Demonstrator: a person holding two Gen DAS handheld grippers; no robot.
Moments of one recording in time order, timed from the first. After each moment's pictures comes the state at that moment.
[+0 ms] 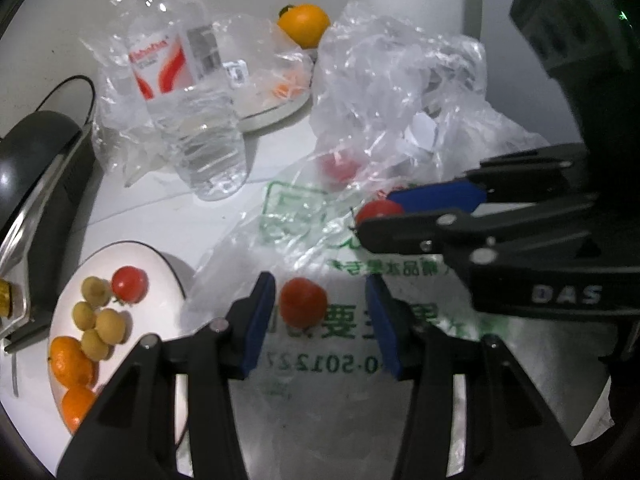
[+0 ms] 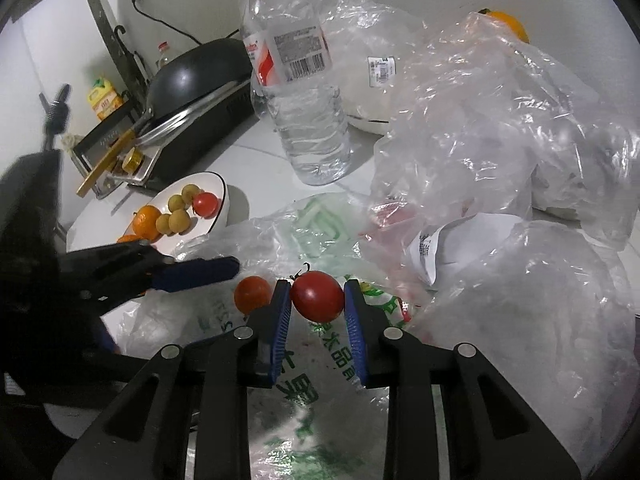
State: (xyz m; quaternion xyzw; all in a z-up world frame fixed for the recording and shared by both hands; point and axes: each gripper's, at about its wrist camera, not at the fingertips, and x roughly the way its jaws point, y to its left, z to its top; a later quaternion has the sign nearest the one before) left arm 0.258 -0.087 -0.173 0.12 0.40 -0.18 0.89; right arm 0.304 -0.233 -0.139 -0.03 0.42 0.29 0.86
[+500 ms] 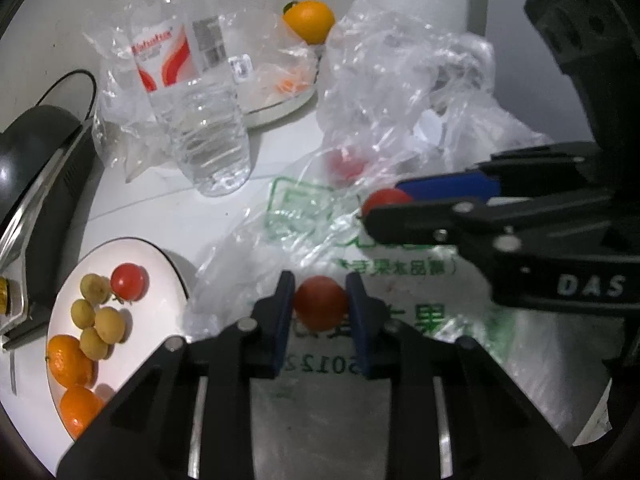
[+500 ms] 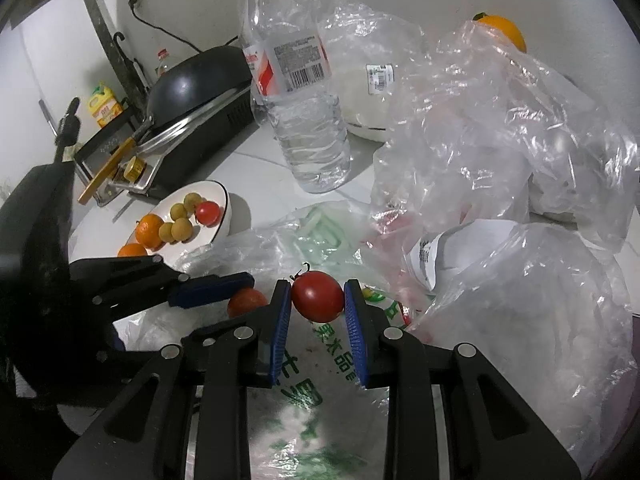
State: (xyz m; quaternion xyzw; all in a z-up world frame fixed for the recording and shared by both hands) left arm 0.257 -0.077 -0.172 0.12 0.40 -0.19 0.89; right arm 0.302 -0.232 -0.133 -0.02 0.41 0.28 0.87
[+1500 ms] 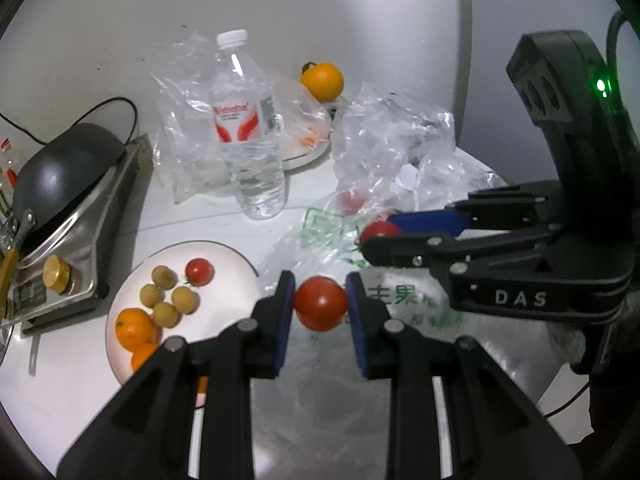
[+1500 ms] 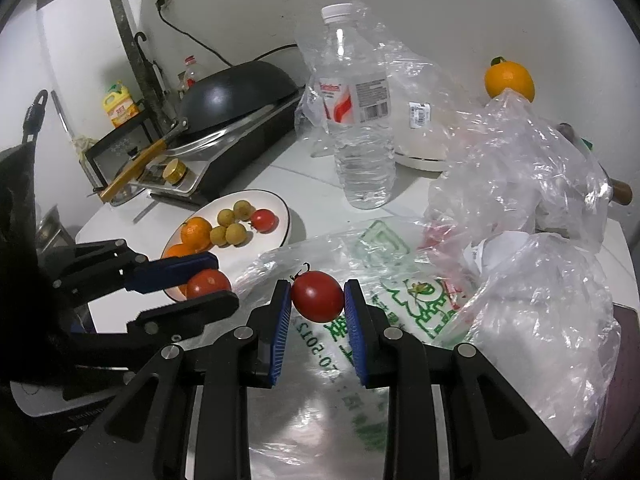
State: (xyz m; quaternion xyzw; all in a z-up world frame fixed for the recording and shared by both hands) left arm 0.186 -0.030 -0.113 0.09 0.33 -0.19 0.92; right arm 0.248 -0.192 -0.106 -0.04 0.37 0.28 0.88
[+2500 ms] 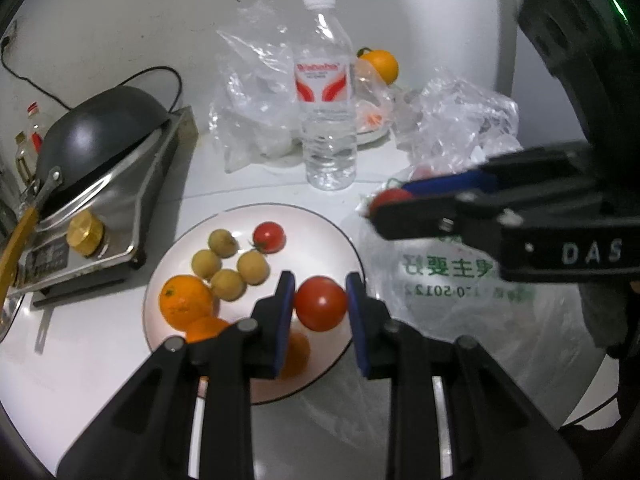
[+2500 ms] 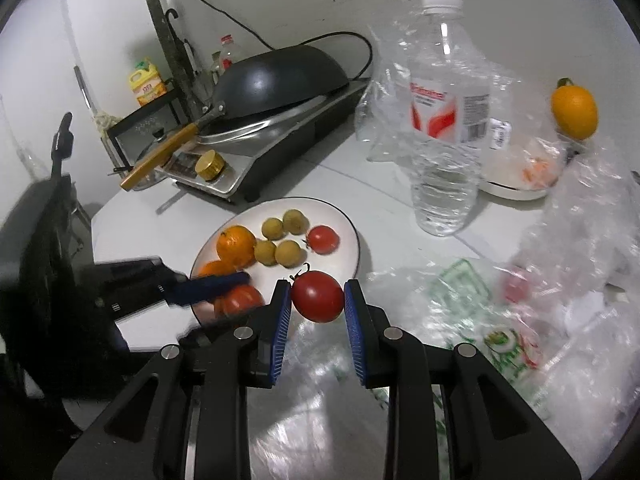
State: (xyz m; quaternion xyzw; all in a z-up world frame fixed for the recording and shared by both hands) left arm 0.206 0.027 -0.145 0.08 0.34 -0.14 0.93; right arm 0.270 -0.120 -0.107 -0.07 0.38 0.33 0.86
